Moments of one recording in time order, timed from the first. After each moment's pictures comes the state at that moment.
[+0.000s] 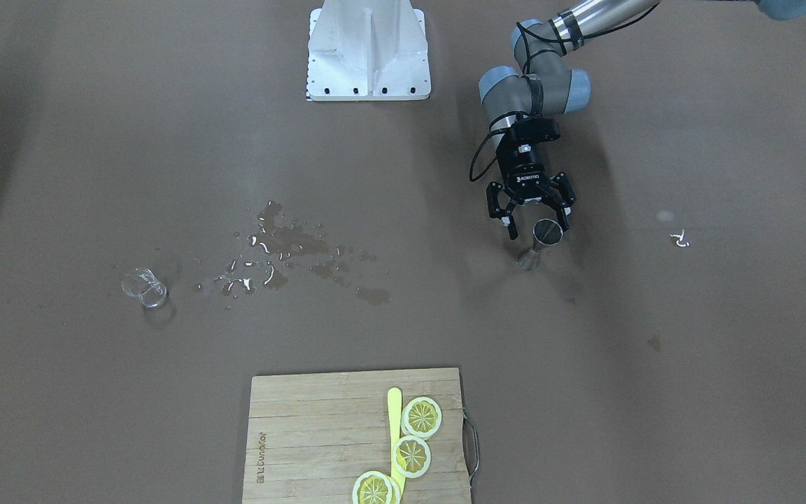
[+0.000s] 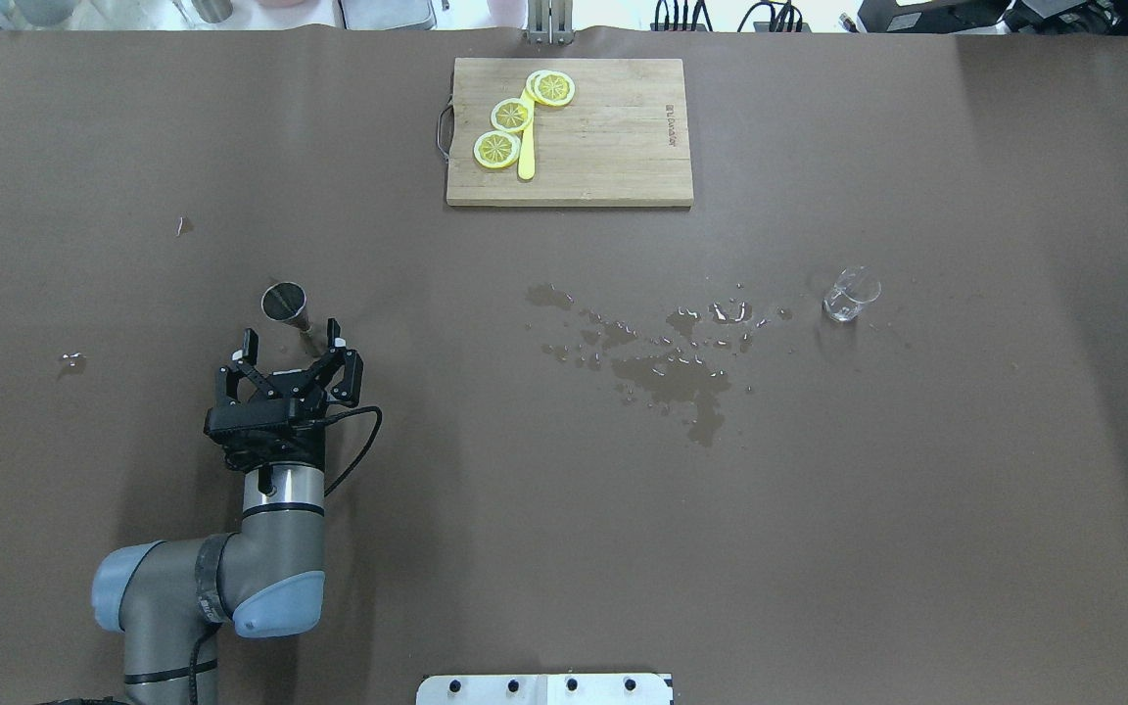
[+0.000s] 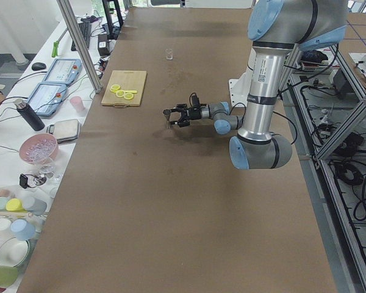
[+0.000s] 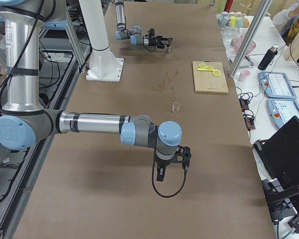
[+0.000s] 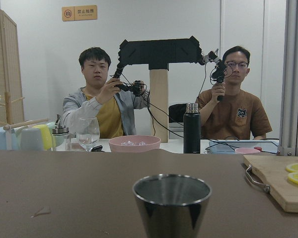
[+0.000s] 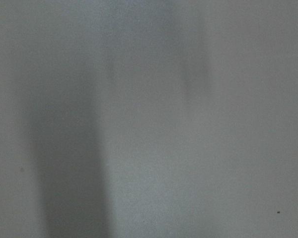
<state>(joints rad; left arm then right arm) -0.18 -1.85 -1.52 -2.07 -0.23 -1.63 1.58 -1.64 1.64 -1.64 2.31 0.04</state>
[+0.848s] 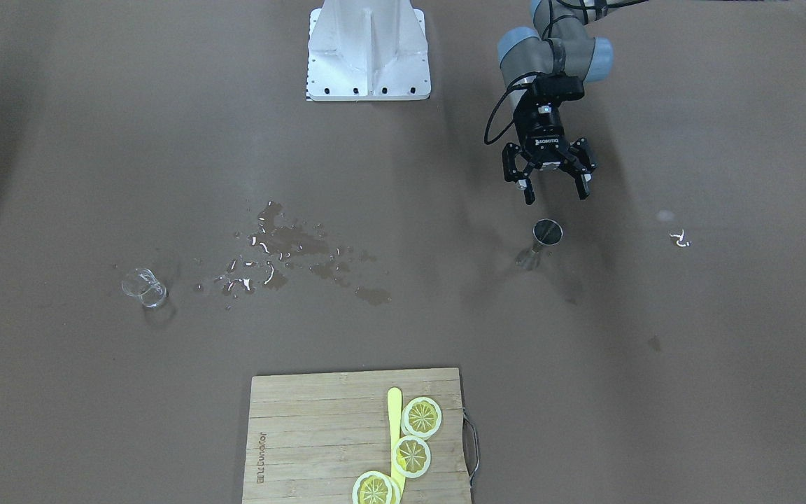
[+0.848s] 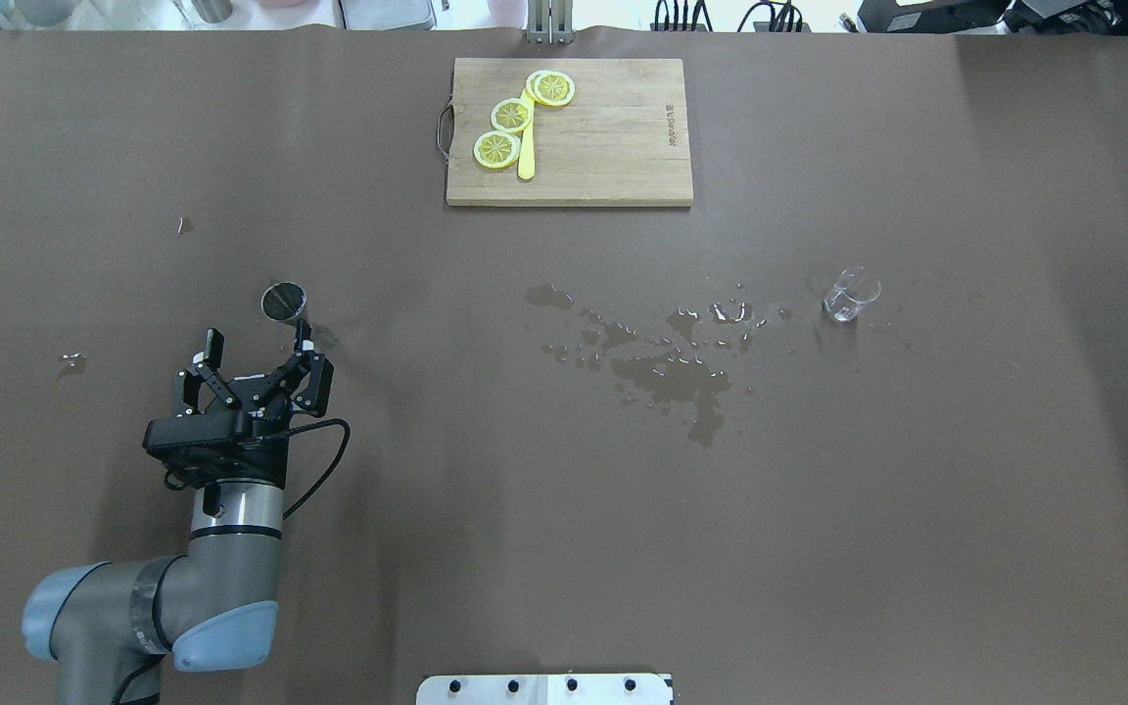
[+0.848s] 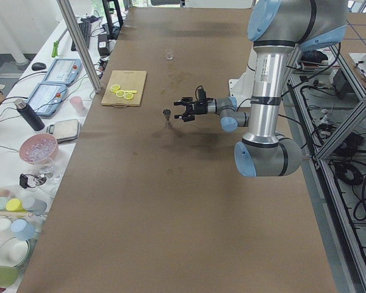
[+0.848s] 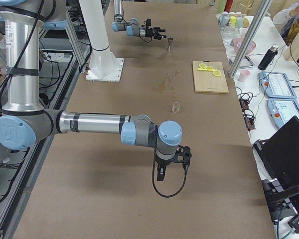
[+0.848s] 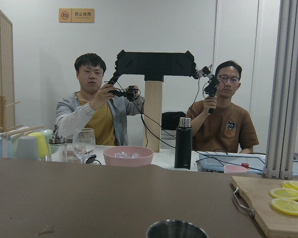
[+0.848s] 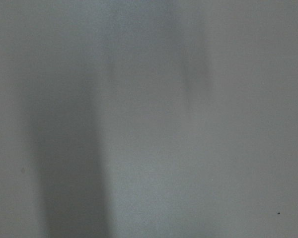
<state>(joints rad) -0.15 -1.70 -1.77 -2.07 -0.19 -1.54 1.58 -1.64 1.64 -1.64 2.31 0.04</state>
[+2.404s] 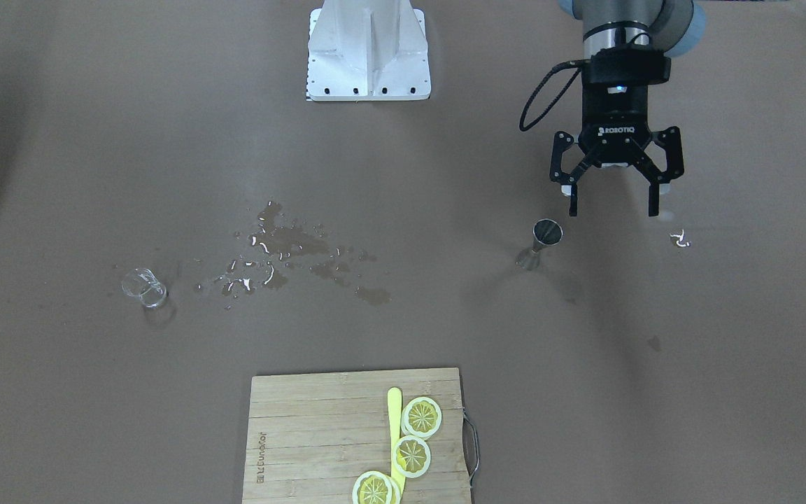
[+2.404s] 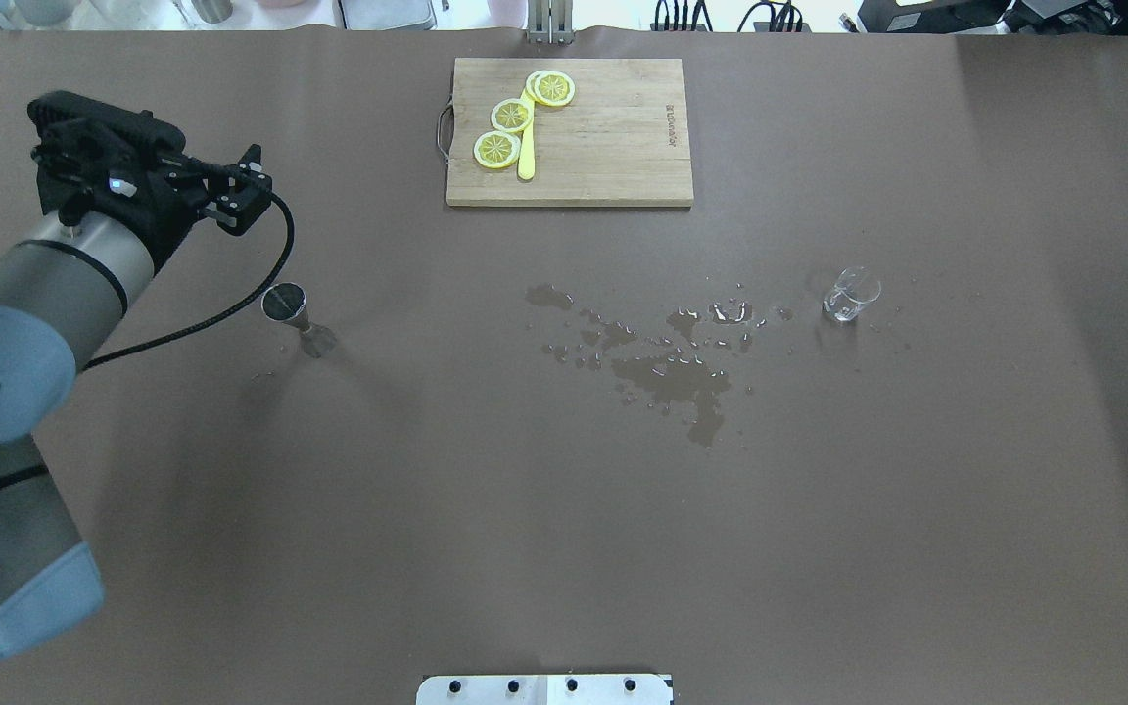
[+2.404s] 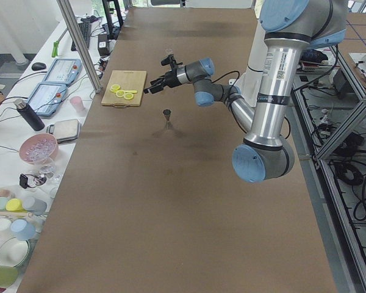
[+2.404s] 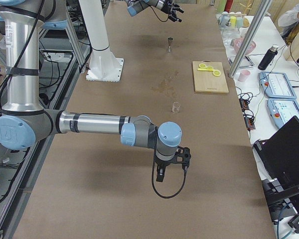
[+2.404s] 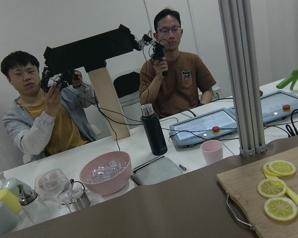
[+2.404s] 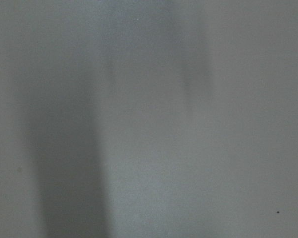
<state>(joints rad) -0.66 -1.79 -1.99 -2.17 -1.07 -0.70 1.58 -1.64 1.64 -1.64 2.31 0.04</state>
